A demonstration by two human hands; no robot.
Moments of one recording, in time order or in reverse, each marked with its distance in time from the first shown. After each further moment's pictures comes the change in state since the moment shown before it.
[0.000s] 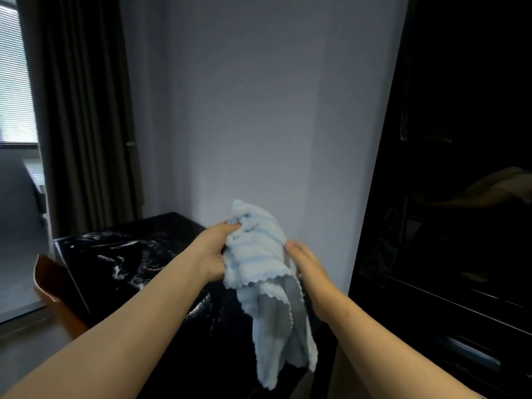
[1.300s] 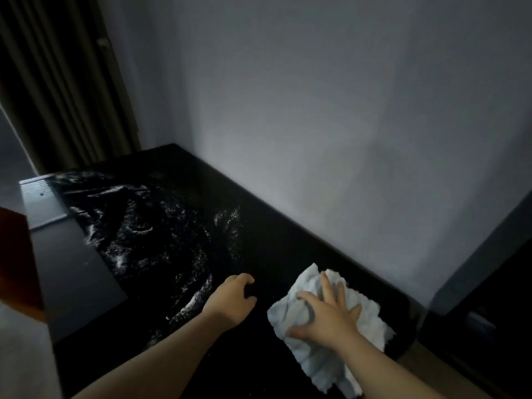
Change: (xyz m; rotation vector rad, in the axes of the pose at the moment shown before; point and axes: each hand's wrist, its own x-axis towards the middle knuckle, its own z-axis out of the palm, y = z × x) left_hand 0.239 -0.123 -0.194 1.555 0.171 -0.168; right_hand 0.185 0.221 -0.025 -1.201 -0.425 0.487
